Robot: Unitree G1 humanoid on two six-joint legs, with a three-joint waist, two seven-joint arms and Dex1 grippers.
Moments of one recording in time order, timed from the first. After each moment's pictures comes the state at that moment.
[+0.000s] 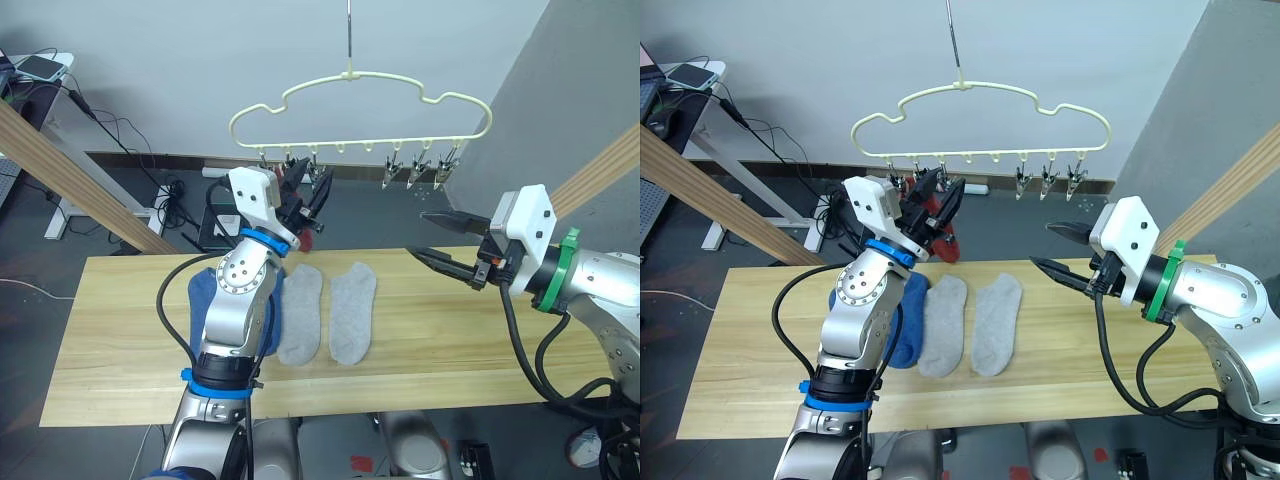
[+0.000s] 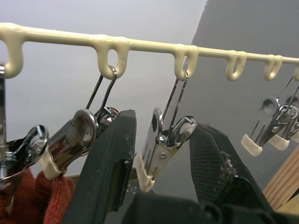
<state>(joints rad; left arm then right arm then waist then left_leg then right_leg) -0.49 0.14 -0.02 -0.08 -0.18 0.09 -0.32 -0.33 -0.75 -0.14 -0.68 0.54 0.68 0.74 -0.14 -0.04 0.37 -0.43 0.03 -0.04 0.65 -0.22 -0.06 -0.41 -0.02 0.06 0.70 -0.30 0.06</state>
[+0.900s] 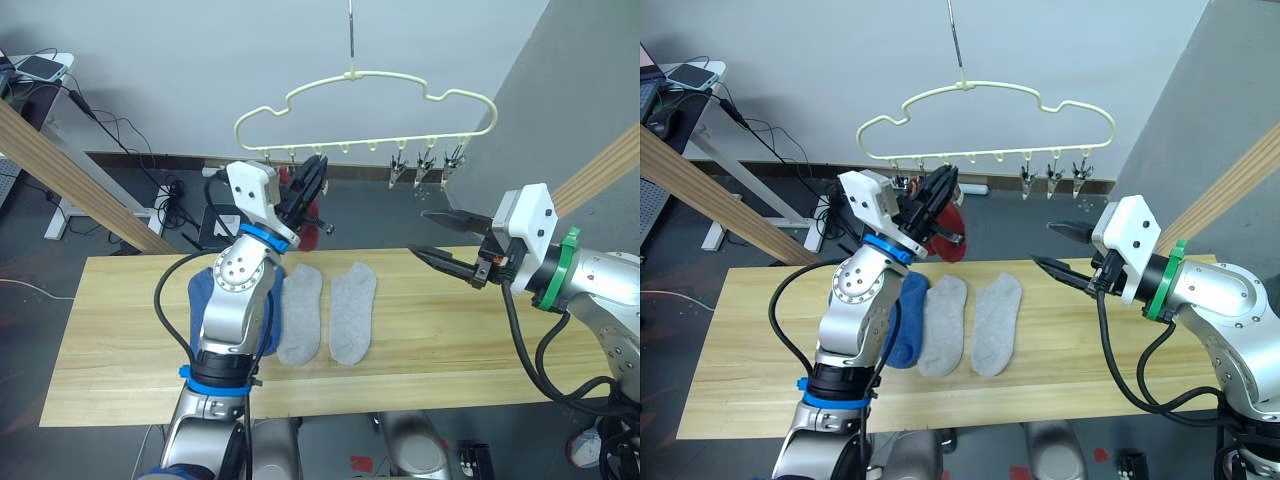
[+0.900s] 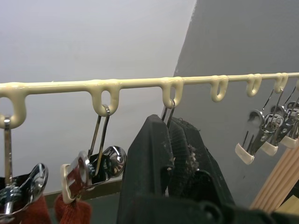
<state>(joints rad) -0.50 0.15 -0.01 -0.09 -0.18 0.06 -0.36 -0.32 -0.75 -0.13 -0.67 0.55 0.67 0.73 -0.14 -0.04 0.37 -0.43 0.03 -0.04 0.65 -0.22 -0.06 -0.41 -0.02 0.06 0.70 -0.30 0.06</state>
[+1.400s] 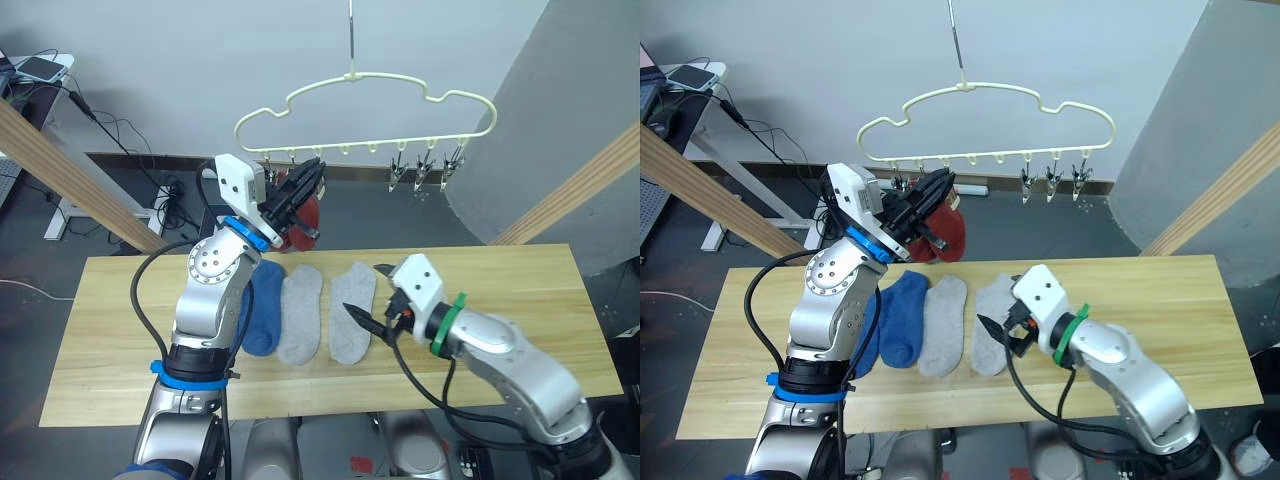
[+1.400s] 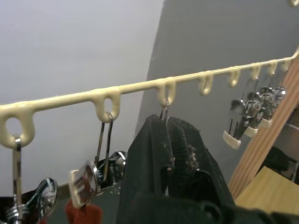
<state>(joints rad) -0.52 0.29 0.01 -0.09 -0.30 0.11 -0.55 -0.21 -0.38 0.37 -0.59 0.22 0.77 0.28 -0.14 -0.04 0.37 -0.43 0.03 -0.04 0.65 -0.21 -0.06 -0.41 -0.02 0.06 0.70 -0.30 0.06</state>
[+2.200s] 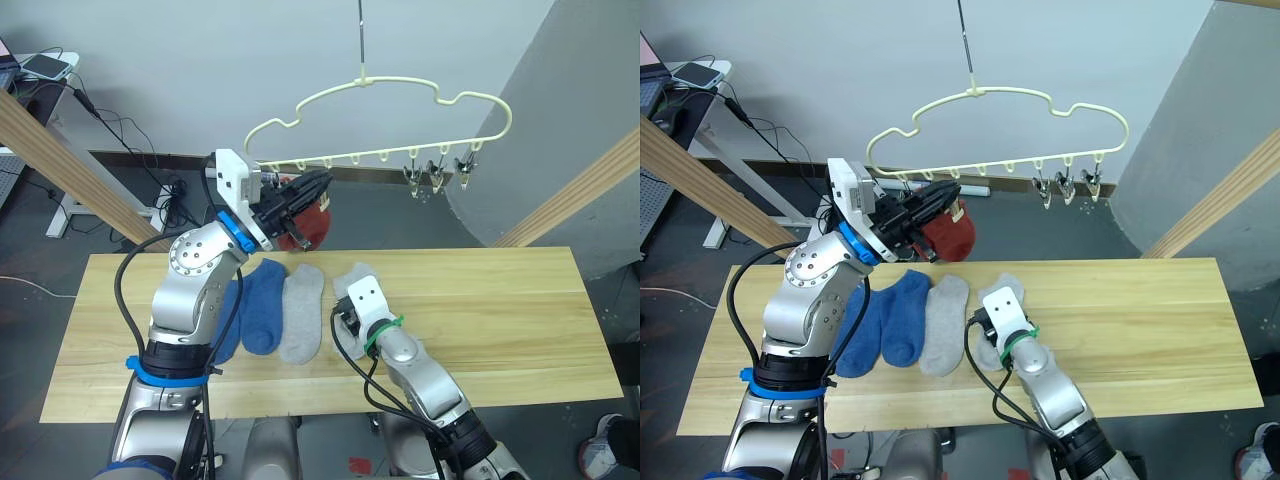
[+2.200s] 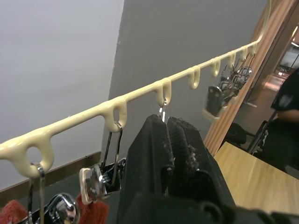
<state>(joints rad) -0.54 0.38 0.02 -0.12 -0.39 0.22 -0.70 -0.19 -0.03 0.42 -0.01 -0.08 0.52 0.03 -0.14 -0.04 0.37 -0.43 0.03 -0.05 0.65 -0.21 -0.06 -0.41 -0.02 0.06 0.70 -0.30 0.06</state>
